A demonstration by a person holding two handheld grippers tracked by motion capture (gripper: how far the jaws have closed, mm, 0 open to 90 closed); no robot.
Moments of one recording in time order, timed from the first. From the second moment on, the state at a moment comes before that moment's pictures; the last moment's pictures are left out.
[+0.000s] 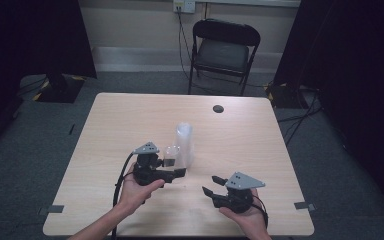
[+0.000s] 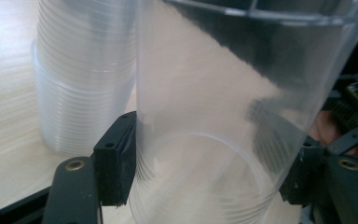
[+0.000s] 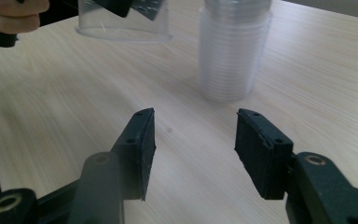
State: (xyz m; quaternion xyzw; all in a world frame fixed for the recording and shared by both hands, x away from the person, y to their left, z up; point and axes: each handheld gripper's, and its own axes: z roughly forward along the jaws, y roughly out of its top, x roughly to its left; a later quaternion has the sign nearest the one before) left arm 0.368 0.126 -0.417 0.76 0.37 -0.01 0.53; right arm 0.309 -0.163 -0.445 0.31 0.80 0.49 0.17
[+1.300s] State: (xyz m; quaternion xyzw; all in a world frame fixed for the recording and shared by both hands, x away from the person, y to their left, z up) left arm 0.360 0.121 -0.433 0.72 0.42 -0.14 0.53; right arm 0.302 -0.129 -0.459 0.25 0.77 0.54 0.21
